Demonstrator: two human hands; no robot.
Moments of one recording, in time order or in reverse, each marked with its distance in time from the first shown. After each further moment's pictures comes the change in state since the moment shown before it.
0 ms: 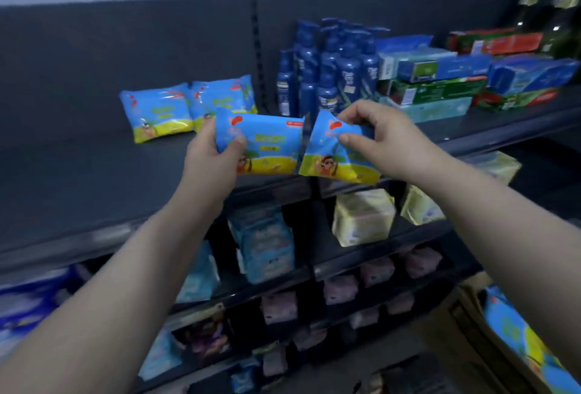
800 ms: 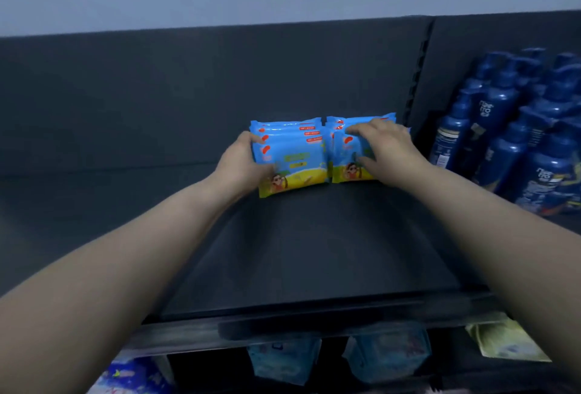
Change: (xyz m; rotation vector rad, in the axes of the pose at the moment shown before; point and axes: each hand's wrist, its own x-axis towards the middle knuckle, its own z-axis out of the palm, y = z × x) left_hand 0.171 -0.074 -0.175 0.567 0.034 -0.240; right_hand 0.236 -0.016 0.203 -0.376 -0.123 -0.144
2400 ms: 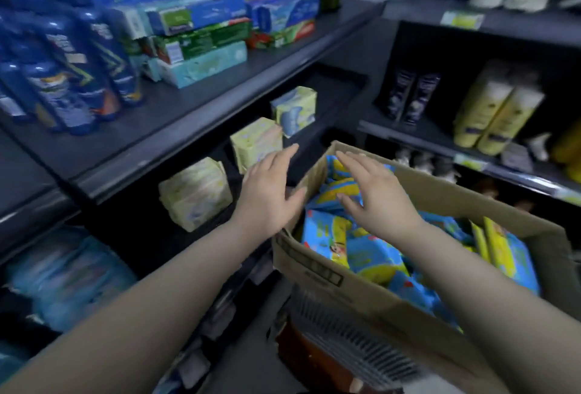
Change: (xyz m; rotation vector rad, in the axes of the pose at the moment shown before) left_hand -0.358 0.207 0.376 0.023 -0.606 1.005; right_hand -0.568 0.143 -0.156 -0.201 0.118 0.756
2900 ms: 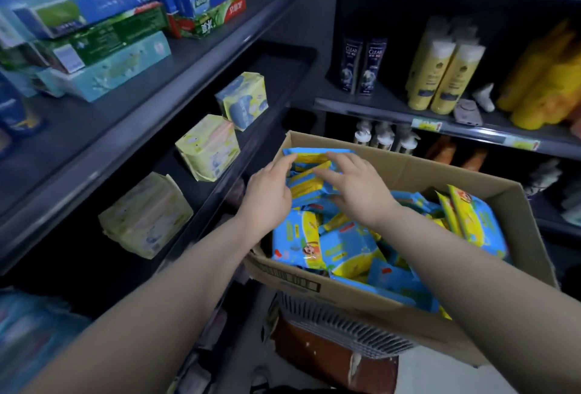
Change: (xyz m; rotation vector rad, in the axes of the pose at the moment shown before) left_hand 0.046 0.015 0.071 -0.130 -0.304 0.008; right_hand -0.006 0.058 0.025 -0.195 -0.170 0.098
